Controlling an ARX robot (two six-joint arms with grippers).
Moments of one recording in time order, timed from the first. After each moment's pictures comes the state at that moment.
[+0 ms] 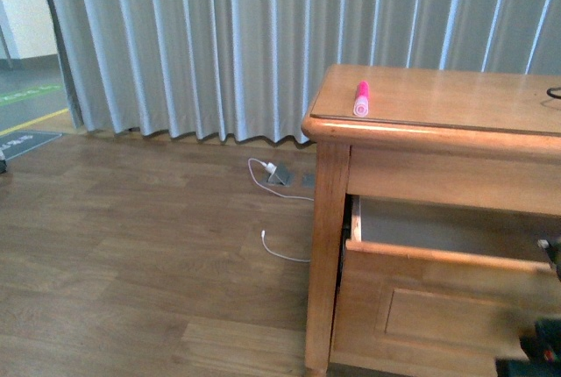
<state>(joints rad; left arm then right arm) 0.00 0.00 0.02 0.00 0.00 0.00 0.11 1.78 0.50 0.61 0.06 0.07</state>
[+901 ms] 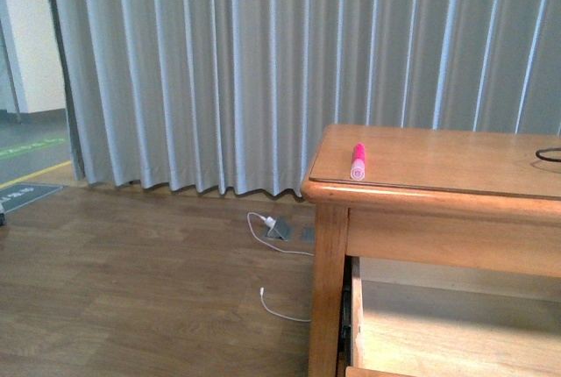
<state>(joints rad) 0.00 0.00 0.02 0.00 0.00 0.00 0.03 0.78 0.23 0.01 -0.12 0.08</state>
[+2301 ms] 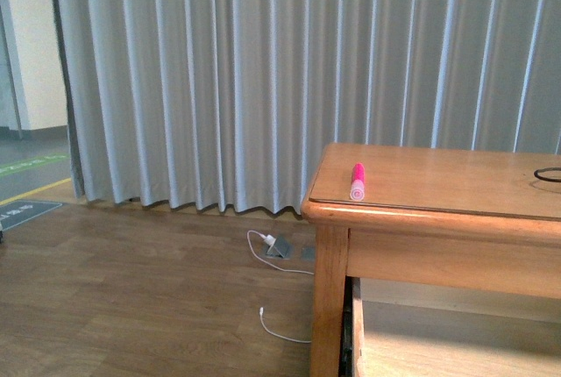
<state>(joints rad) 0.00 0.00 0.02 0.00 0.00 0.00 0.00 0.05 0.05 0.00 0.00 0.00</state>
